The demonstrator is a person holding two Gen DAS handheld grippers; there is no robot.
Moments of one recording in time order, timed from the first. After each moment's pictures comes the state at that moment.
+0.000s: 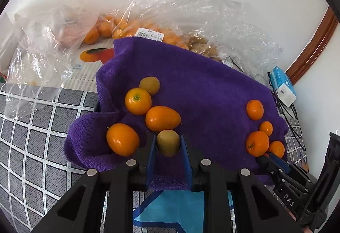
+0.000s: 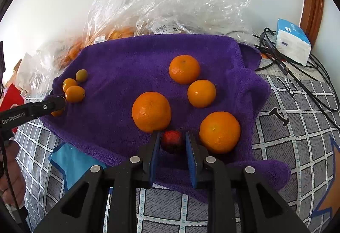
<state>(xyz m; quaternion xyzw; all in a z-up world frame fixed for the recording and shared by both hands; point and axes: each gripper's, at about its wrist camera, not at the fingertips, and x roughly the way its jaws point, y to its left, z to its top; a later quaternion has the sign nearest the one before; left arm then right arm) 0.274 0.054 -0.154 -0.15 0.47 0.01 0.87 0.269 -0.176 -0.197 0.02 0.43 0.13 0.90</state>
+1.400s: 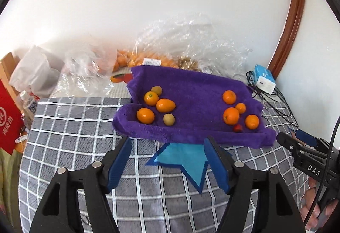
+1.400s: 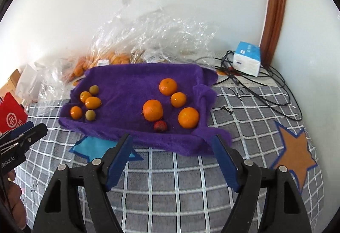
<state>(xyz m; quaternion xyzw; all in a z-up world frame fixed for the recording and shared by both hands) 0.142 0.043 -0.068 -0.07 0.40 0.02 0.92 0.161 -0.186 -0.114 0.01 0.38 0.05 0.93</state>
